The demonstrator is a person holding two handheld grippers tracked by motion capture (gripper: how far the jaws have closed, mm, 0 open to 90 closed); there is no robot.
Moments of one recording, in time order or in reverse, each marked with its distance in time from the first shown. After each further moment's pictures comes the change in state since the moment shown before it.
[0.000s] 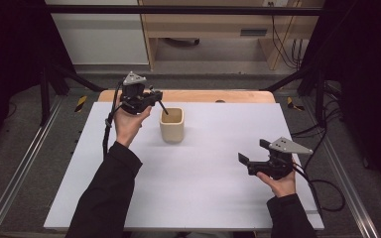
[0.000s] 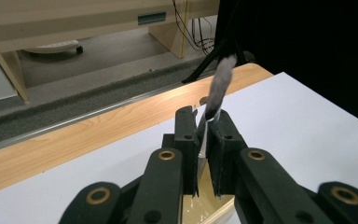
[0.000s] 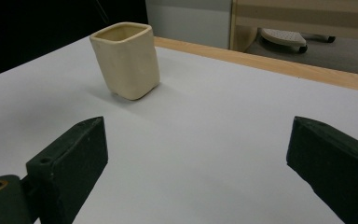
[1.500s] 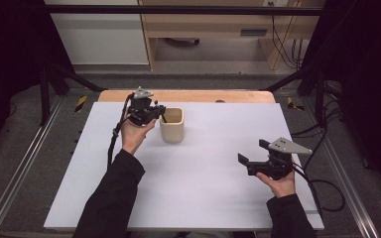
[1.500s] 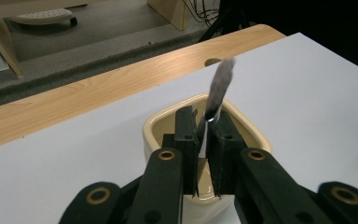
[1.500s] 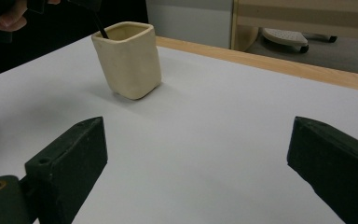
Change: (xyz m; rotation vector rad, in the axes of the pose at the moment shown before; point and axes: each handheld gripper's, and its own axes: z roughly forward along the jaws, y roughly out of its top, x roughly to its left) left arm 0.003 -0.045 0.035 0.091 -0.002 -0.008; right arm 0.002 0.000 0.000 0.001 0.003 0.000
